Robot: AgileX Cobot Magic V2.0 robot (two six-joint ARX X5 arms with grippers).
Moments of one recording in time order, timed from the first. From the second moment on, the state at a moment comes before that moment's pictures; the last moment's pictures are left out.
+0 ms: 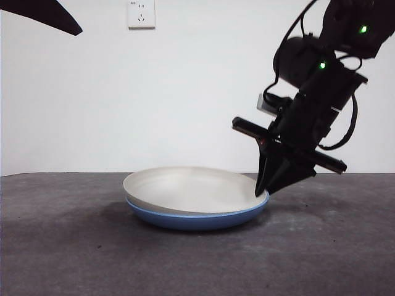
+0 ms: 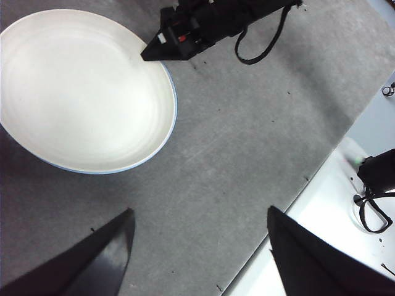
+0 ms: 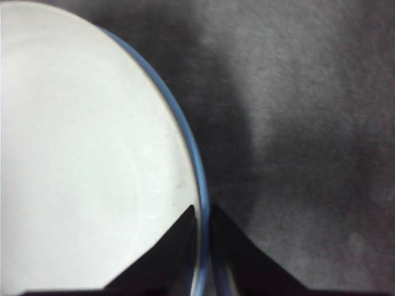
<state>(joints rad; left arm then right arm) -0.56 0.98 1.03 -0.80 0.42 -0.09 0.40 1.77 1.06 -0.24 -0.25 0.44</state>
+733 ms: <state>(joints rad) -0.56 0.98 1.03 -0.81 0.42 -0.09 0.40 1.66 1.07 -0.28 -0.24 0.44</state>
